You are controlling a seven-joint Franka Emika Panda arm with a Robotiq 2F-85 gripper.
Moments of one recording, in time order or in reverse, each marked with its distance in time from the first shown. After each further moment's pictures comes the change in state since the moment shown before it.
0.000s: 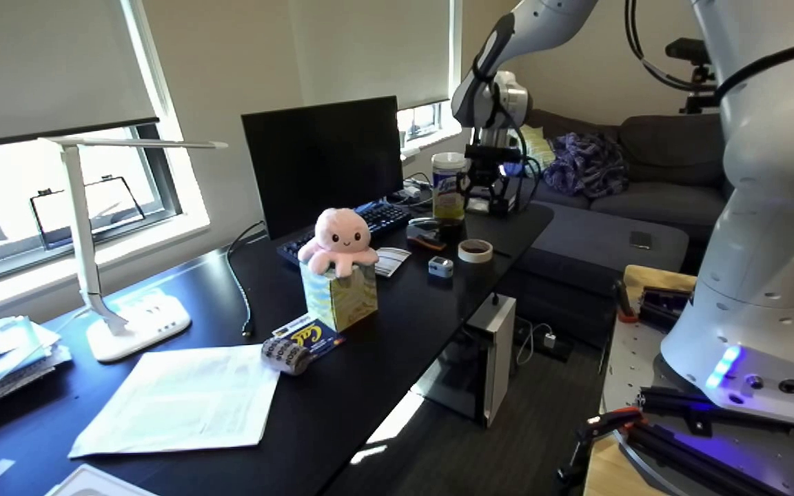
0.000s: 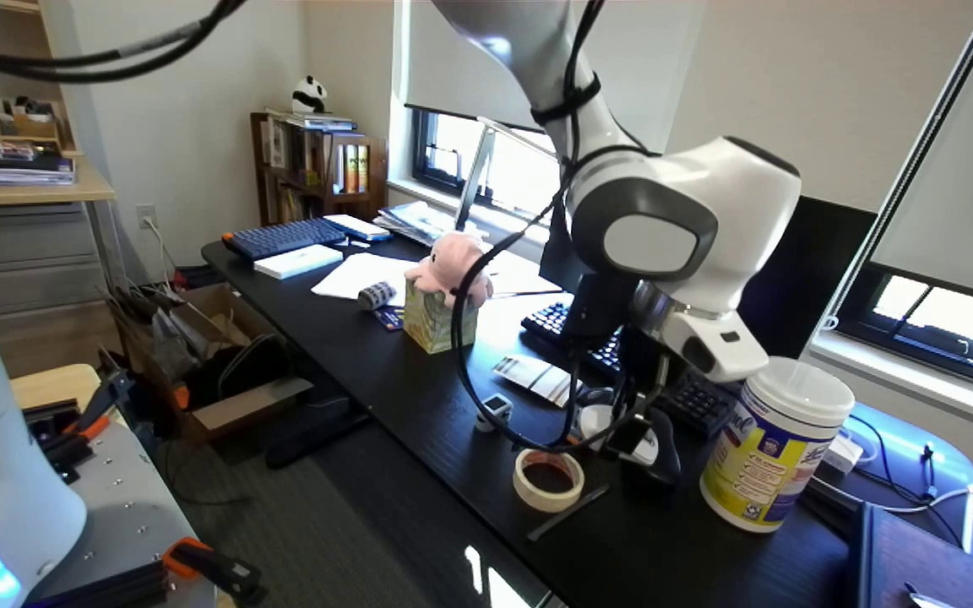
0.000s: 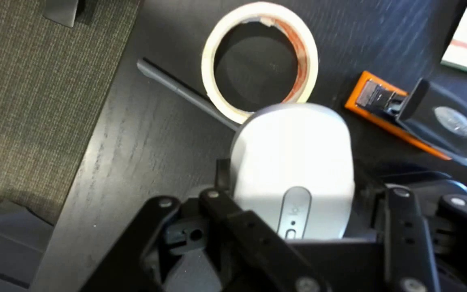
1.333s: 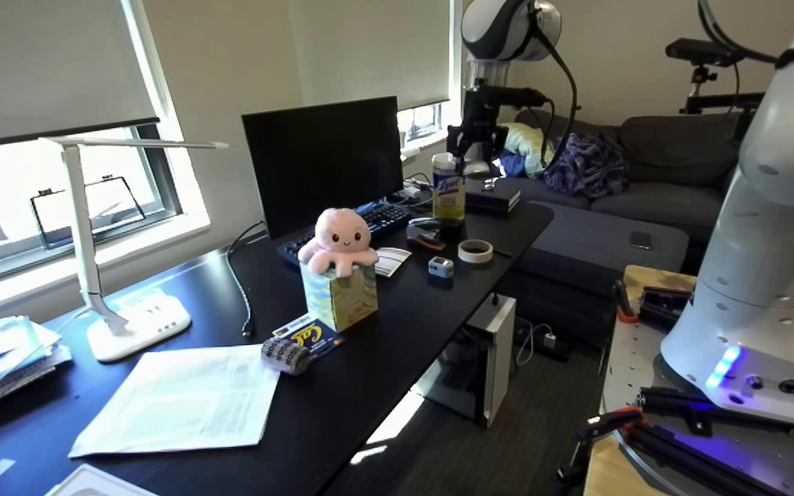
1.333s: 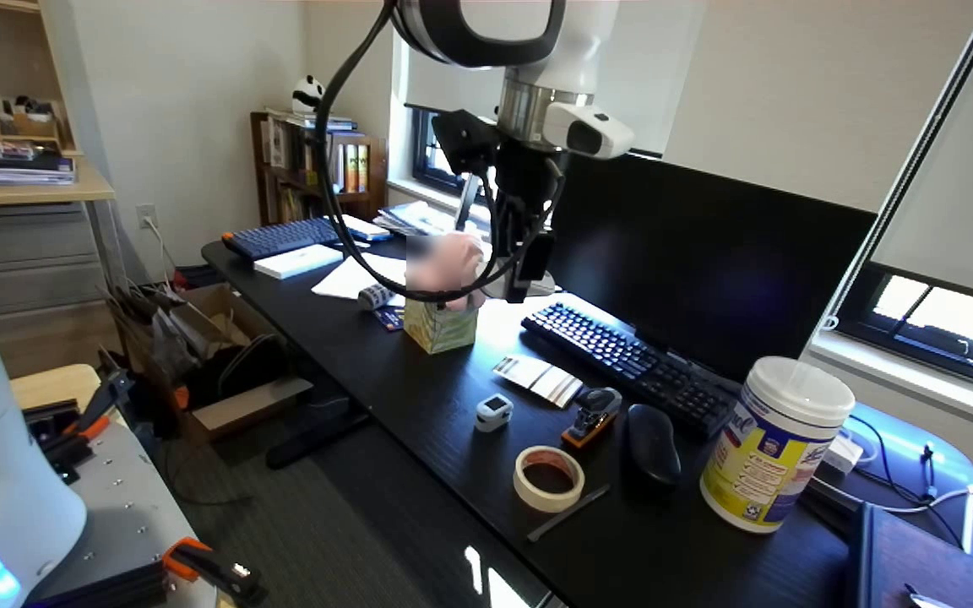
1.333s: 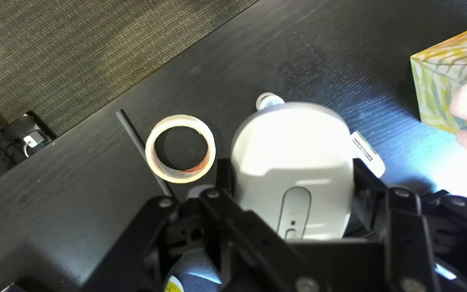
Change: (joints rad) arm 0.183 -0.600 0.051 -0.402 -0.281 -0.077 -0.114
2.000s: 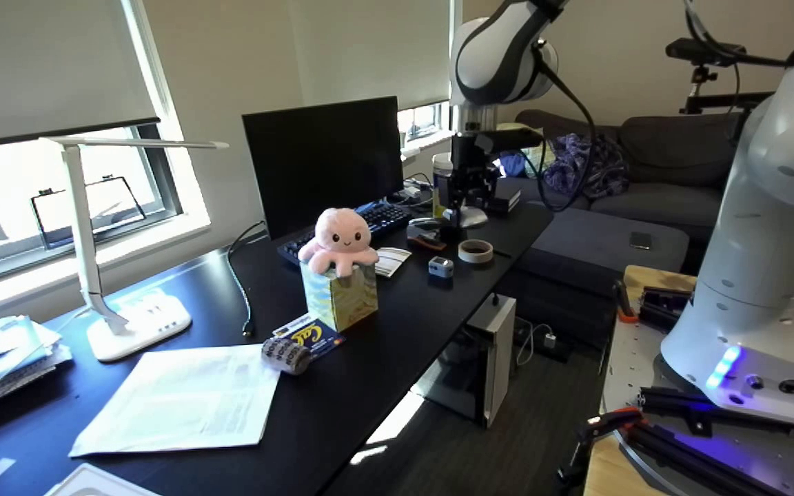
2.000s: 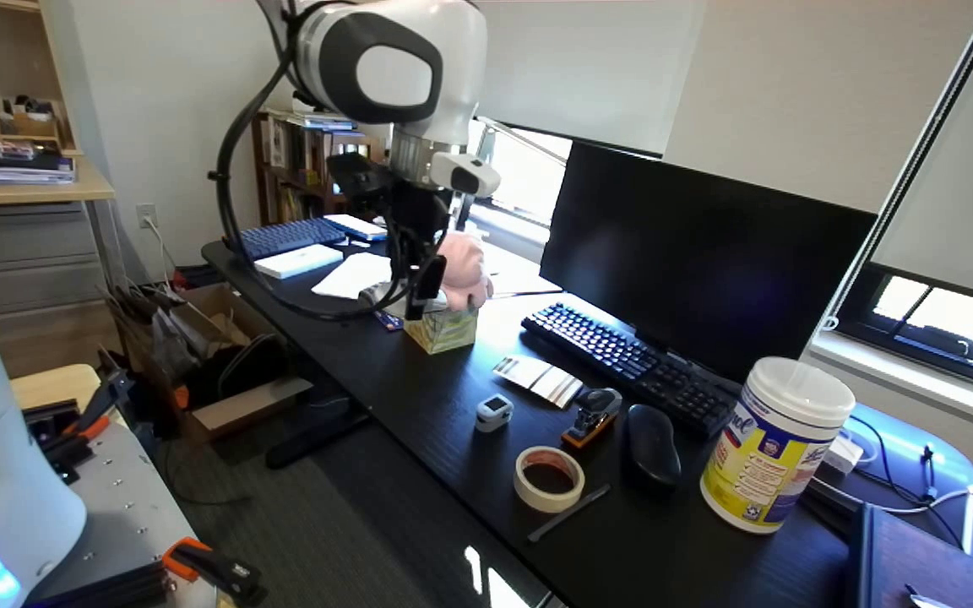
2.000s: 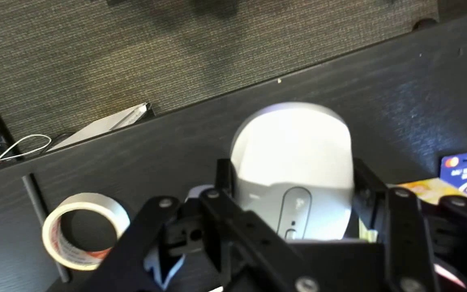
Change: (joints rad) arm 0.123 -0.046 0.141 -0.236 -0.012 0.121 -0.011
